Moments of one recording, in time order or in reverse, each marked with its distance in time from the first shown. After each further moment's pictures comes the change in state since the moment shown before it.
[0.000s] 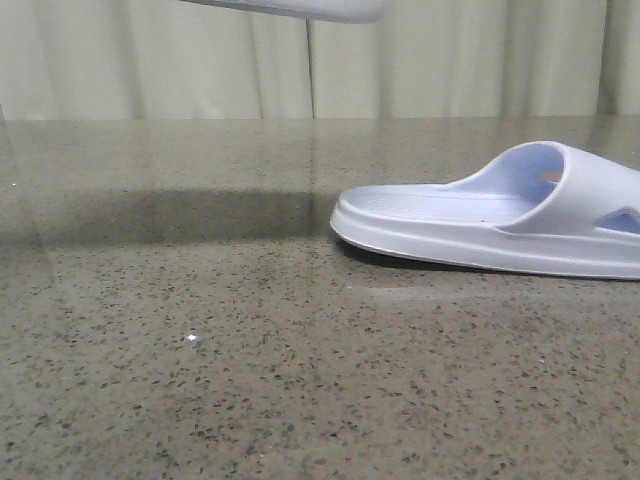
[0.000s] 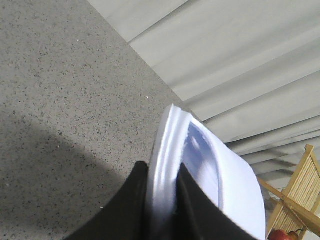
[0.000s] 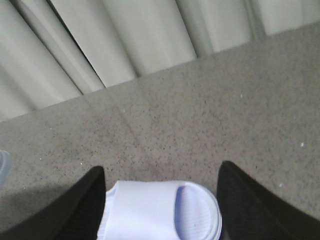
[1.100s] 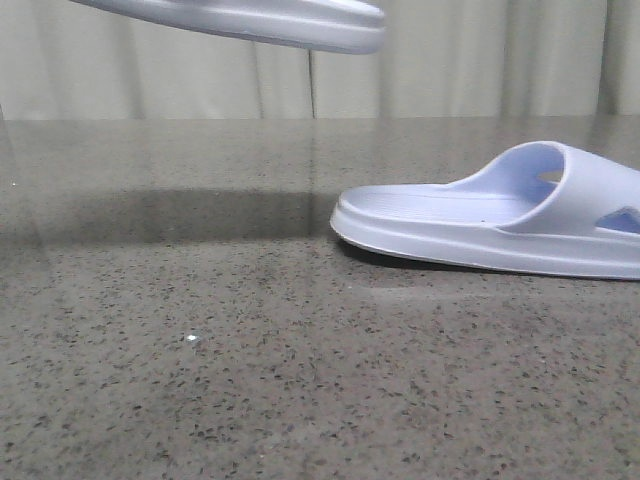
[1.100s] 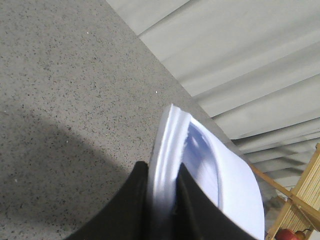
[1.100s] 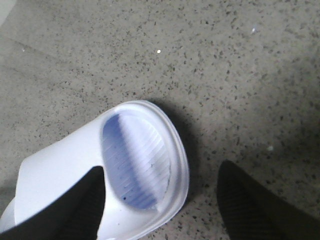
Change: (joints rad) left arm 0.000 0.031 0.000 0.000 0.004 0.000; right arm 0.000 0.380 0.163 0.094 -0.147 0.359
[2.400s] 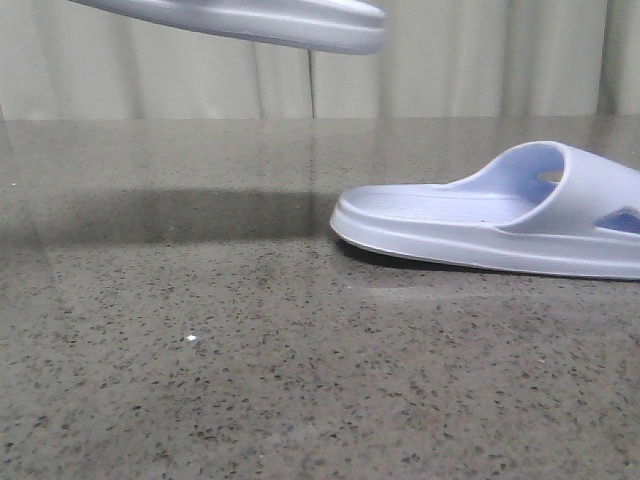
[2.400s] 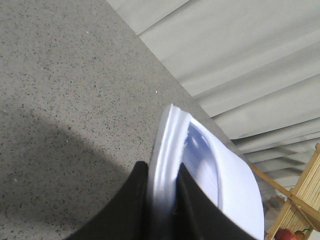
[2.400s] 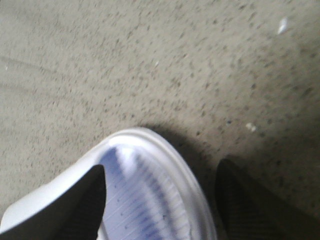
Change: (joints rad) left arm 0.000 0.000 0.000 -0.004 0.002 0.000; right arm 0.041 0.240 -0.011 0.091 -0.190 0.005
